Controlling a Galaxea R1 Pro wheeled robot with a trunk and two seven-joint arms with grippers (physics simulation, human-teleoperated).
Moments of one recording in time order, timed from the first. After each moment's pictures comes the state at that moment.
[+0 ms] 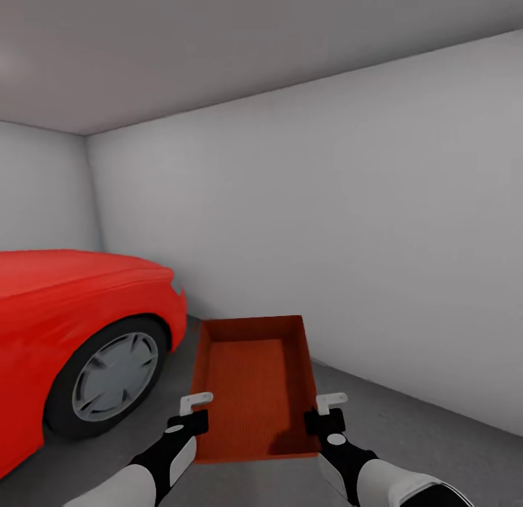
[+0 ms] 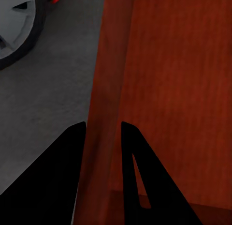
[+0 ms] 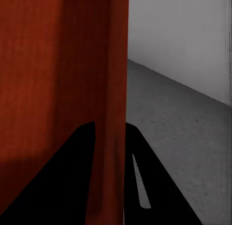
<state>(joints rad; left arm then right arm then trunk) -0.63 -0.11 -0.02 -0.23 0.16 -0.01 0.22 -0.70 0.15 0.28 -0.02 -0.11 -0.25 -0.24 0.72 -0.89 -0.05</state>
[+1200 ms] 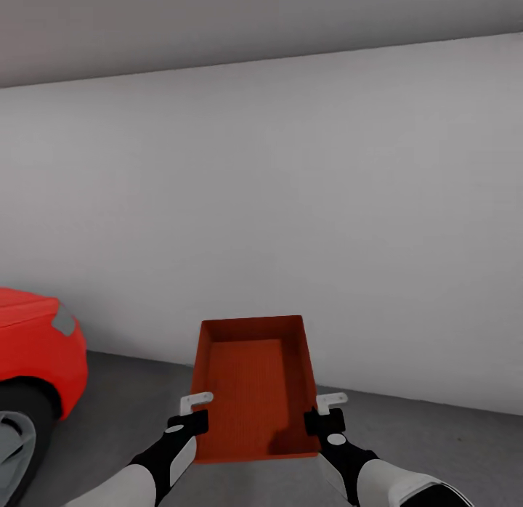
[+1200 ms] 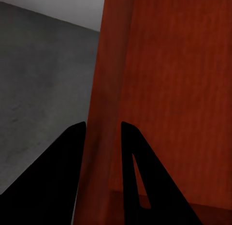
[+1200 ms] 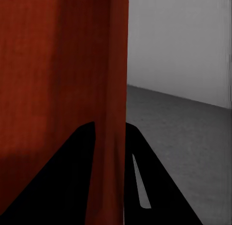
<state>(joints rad) -0.63 -0.11 -0.02 -0.23 0.16 -0.01 0.22 -0.70 0.14 0.28 -0.02 -0.11 -0.25 -0.24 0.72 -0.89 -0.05</state>
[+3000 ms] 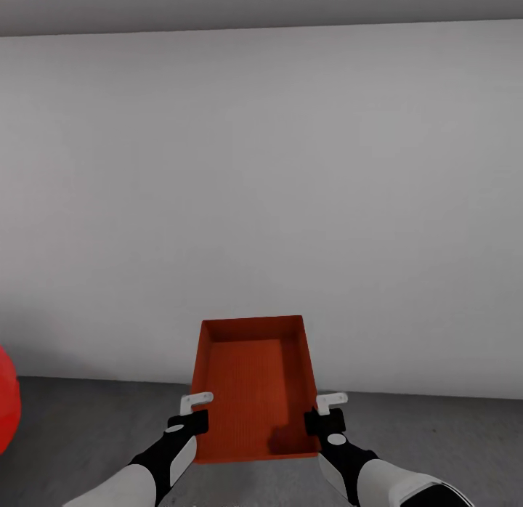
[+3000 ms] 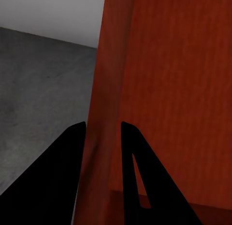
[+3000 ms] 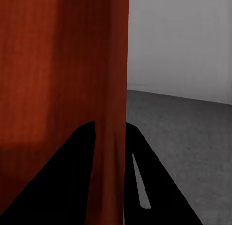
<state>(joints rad) -0.63 -0.11 -0.03 -0.23 0.16 -0.01 0.22 -0.70 0.14 0.28 -0.02 -0.11 -0.25 -0.24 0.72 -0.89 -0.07</state>
